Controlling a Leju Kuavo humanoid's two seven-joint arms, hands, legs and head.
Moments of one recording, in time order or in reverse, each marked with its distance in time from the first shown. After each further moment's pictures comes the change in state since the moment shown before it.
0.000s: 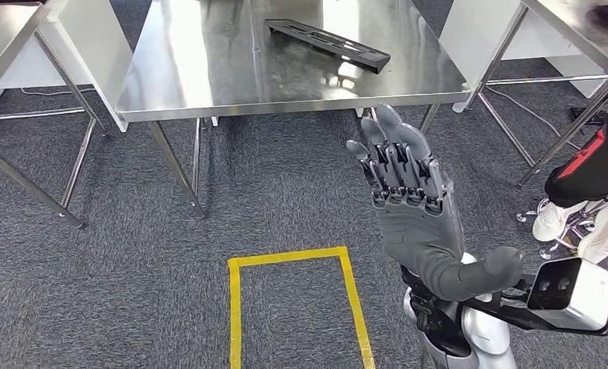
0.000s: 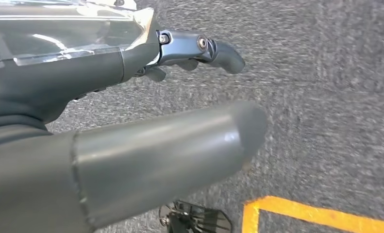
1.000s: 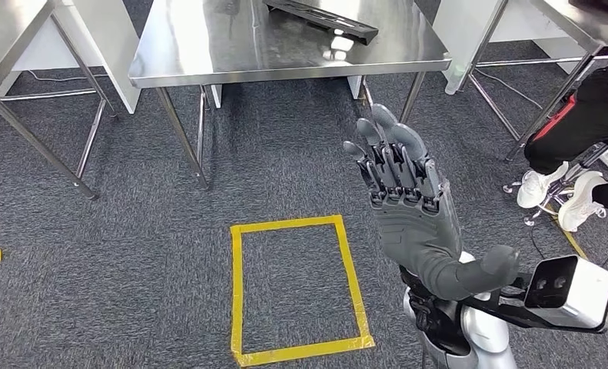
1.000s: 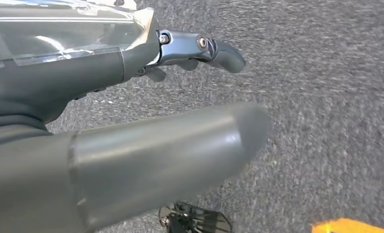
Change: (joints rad) left arm 0.000 0.002 0.020 0.002 0.002 0.000 -0.003; right arm -0.006 -0.004 0.001 0.006 -0.001 0.009 0.002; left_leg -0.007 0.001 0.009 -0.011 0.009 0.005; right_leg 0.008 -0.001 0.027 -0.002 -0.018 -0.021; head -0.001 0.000
